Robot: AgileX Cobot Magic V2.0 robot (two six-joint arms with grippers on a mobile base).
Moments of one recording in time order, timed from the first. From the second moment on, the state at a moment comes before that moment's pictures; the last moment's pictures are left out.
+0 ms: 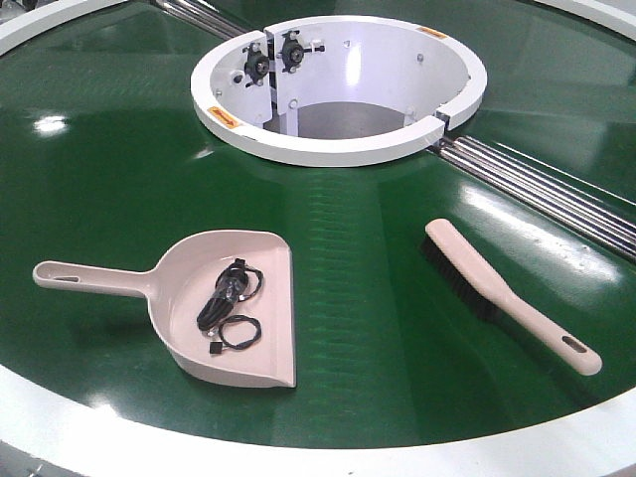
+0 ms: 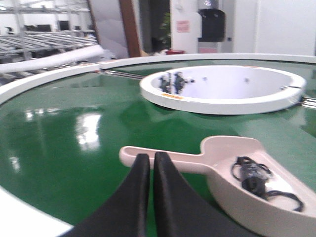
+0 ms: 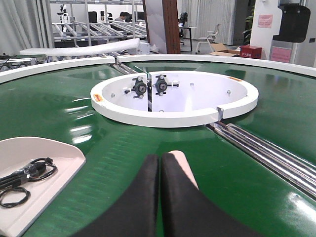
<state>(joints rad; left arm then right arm) -0.06 0.00 0.03 -0.03 0.06 0.11 0.14 0.14 -0.21 0.51 0.22 -0.52</state>
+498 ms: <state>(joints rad) 0.01 -0.01 0.03 -0.02 0.09 0.09 0.14 0.14 -0.21 0.51 0.22 -0.52</state>
